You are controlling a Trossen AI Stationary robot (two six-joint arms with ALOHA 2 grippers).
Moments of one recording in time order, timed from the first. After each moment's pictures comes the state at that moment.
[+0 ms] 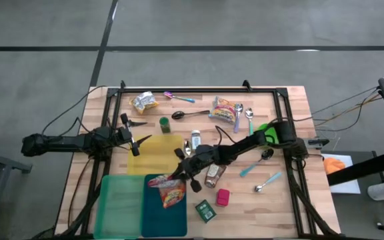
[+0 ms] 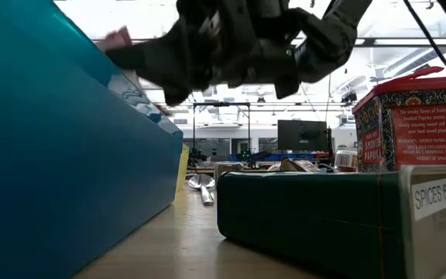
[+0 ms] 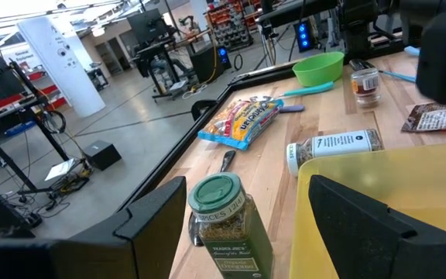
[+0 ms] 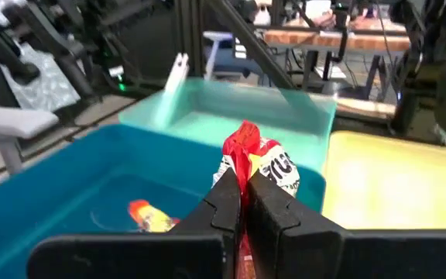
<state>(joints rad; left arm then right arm) 0.05 0.20 0.00 0.06 -0.34 0.31 0.14 2.14 1.19 0.81 -0.32 0.00</state>
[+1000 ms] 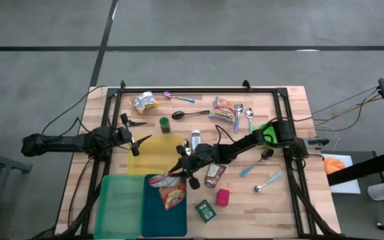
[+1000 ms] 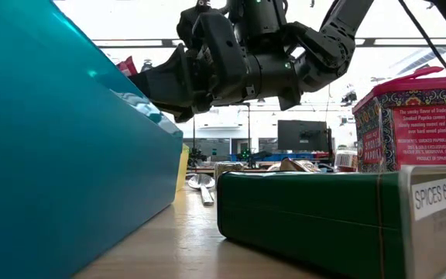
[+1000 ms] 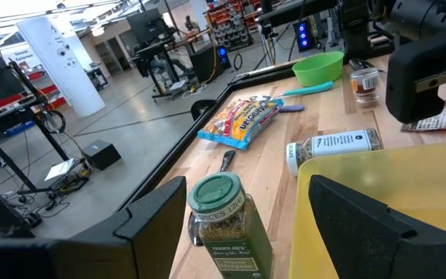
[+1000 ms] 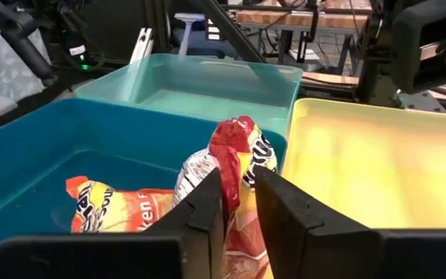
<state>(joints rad) 0.05 0.20 0.00 0.06 -0.34 0.31 0.12 2.16 1.17 0.80 -0.26 -0.01</state>
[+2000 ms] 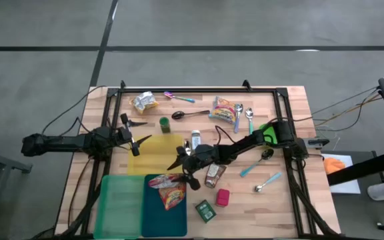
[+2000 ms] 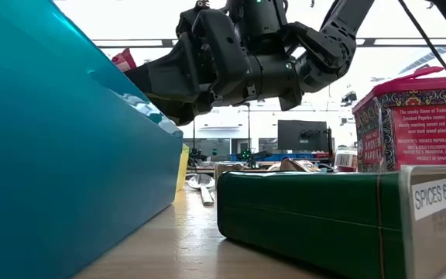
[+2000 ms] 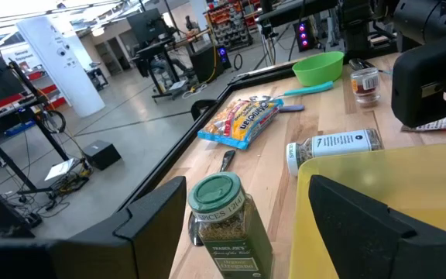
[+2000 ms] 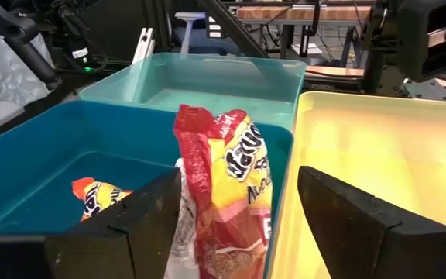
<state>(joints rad) 0.05 0.20 0.00 0.06 -0.34 0.31 0.13 2.16 1.17 0.80 -0.26 0.03</state>
